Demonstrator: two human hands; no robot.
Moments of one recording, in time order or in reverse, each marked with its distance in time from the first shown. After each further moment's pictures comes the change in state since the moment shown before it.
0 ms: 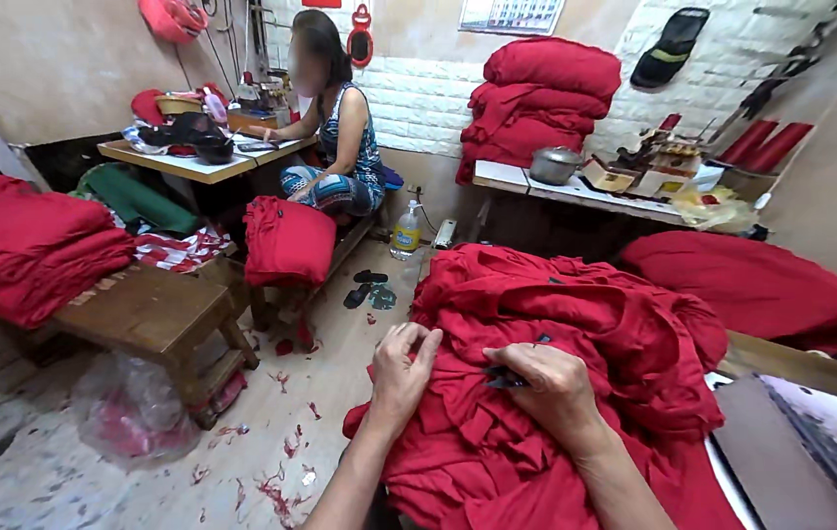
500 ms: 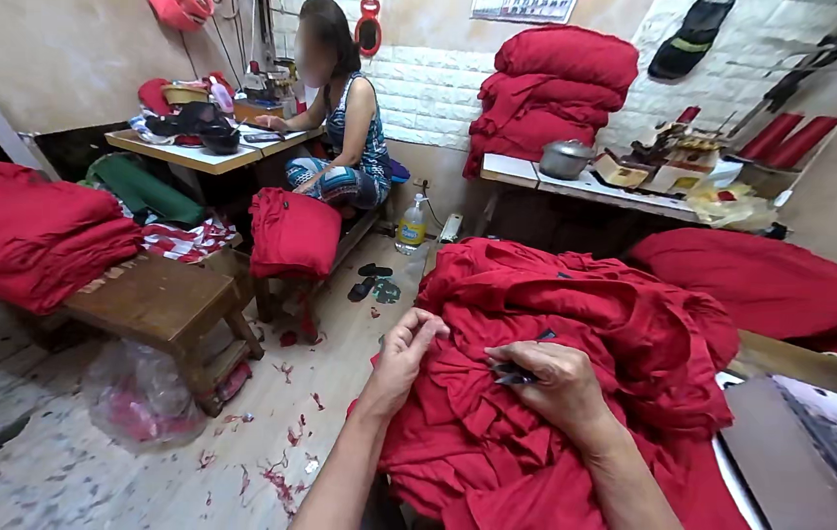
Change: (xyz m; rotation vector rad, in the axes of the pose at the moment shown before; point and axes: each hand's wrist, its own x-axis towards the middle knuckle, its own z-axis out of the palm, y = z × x) left_hand 0.005 -0.006 -0.004 -0.803 -0.141 -0.221; right_hand -0.004 0.004 -0.001 0.160 -0.065 0.042
